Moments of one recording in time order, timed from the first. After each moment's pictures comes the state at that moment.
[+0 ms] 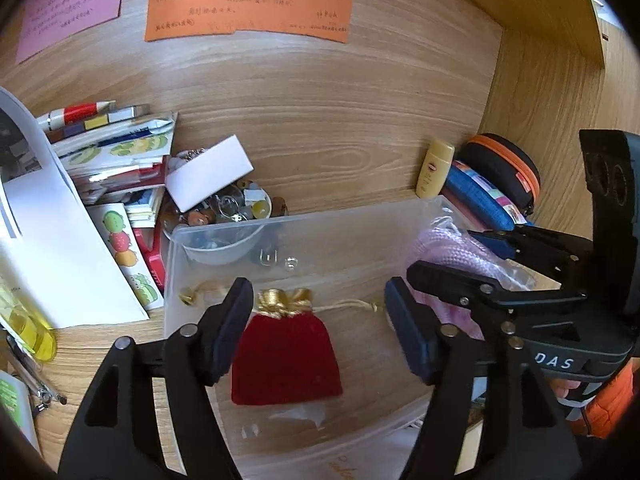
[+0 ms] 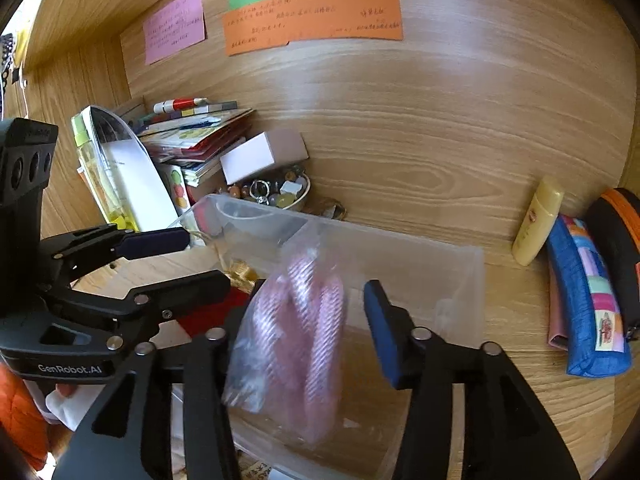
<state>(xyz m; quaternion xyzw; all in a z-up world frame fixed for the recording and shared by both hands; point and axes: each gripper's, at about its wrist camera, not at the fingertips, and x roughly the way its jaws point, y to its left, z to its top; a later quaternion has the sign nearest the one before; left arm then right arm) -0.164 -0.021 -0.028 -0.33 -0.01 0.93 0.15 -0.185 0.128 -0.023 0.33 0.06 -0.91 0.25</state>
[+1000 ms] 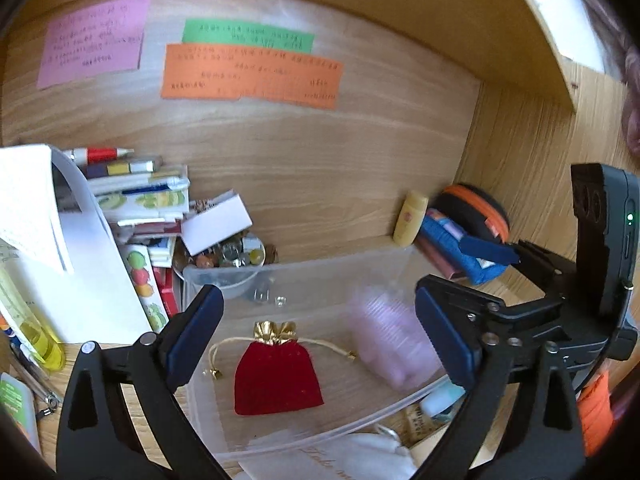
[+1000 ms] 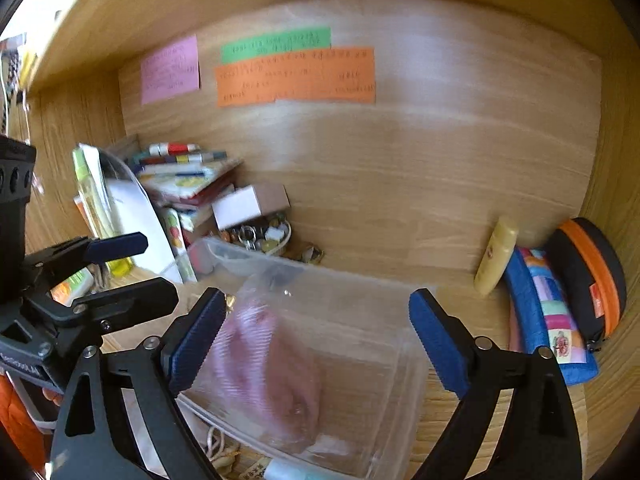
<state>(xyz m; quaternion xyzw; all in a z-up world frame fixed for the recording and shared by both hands) -0.136 -0.039 0.011 -0.26 -0.05 0.95 0.17 -0.159 0.142 0.010 0.26 0.05 -0.94 0.22</state>
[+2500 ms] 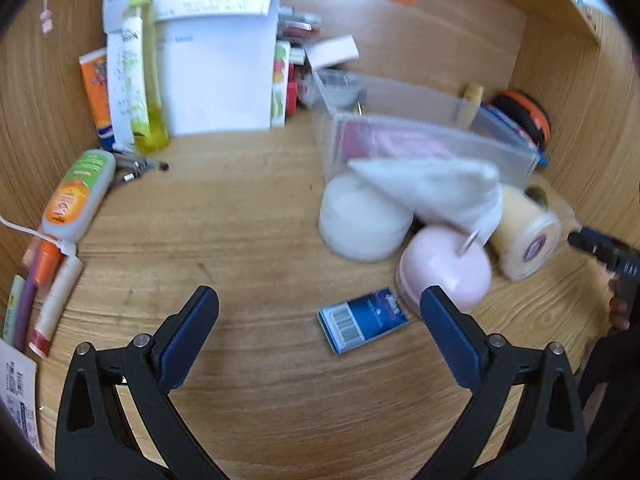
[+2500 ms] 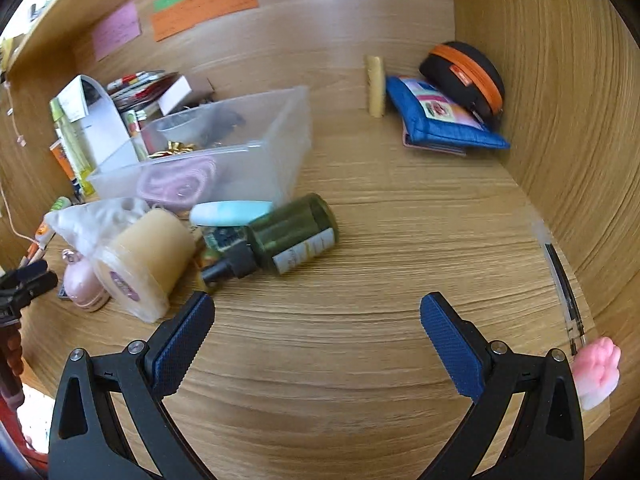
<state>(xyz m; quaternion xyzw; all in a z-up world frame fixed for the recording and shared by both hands) 0.007 -0.104 -0.092 -0.39 -0.04 0.92 0.05 -0.041 0.258 -0.072 0.38 0.00 -0.92 0.11</state>
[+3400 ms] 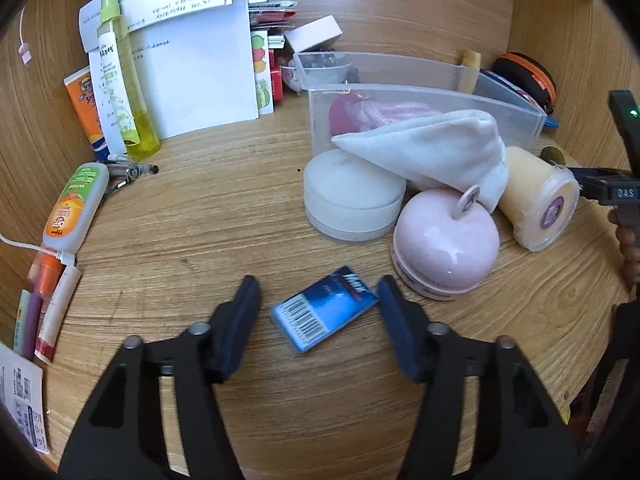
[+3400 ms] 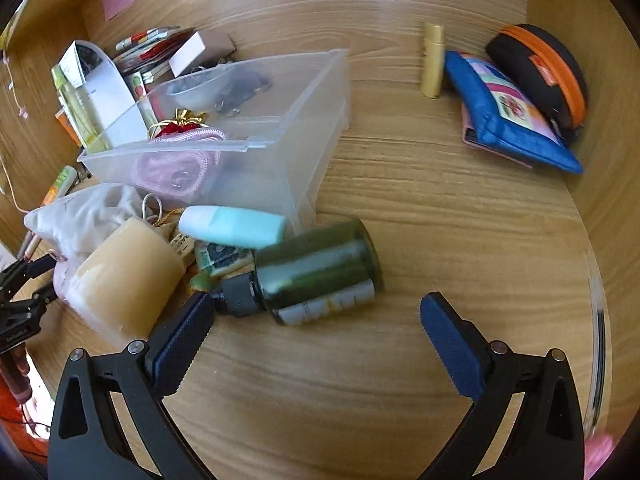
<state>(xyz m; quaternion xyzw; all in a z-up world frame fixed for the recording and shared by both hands) 0.005 -0.079 -0.103 -0.40 0.01 0.92 0.04 -0.103 0.231 -0.085 0.44 0.04 -0.88 0.19</state>
